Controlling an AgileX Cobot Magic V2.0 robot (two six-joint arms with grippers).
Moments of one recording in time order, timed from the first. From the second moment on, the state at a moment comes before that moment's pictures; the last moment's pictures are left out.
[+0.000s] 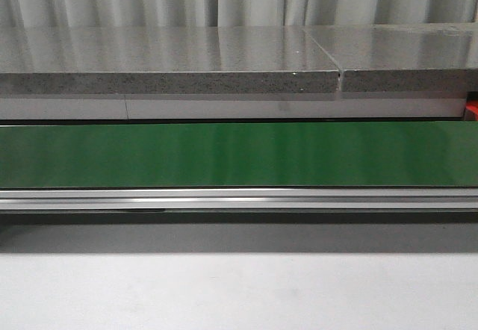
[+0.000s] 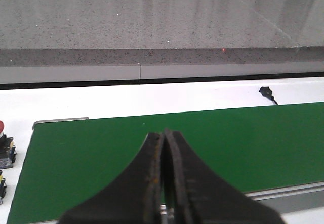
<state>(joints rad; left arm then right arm) 0.05 0.48 -0.43 -0.86 0.43 0.80 -0.74 1.44 -0.65 0.31 0.43 -0.30</state>
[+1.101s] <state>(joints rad) 0.05 0.48 -0.43 -0.86 0.43 0.80 -0.22 1.05 -0.85 0.29 0.43 -0.30</state>
